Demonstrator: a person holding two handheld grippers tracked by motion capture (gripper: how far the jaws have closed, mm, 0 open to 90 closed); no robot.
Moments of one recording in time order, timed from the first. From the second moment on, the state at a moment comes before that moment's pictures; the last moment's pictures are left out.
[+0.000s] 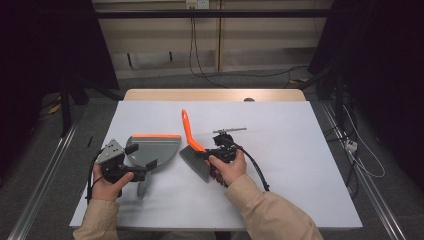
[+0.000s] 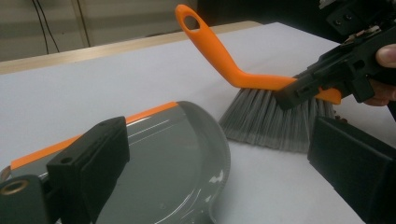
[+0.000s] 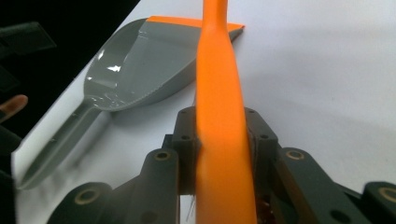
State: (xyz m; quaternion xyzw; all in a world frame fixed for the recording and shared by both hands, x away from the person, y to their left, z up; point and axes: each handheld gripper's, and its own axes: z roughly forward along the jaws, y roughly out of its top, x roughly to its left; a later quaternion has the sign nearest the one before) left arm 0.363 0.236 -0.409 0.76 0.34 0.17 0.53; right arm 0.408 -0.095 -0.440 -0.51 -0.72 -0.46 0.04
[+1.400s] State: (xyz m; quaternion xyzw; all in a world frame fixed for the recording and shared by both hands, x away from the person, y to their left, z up) left arm 0.364 0.234 -0.409 0.76 0.34 0.17 0.53; right arm 0.425 -0.158 -0.411 -0.36 -0.79 -0.49 -0.11
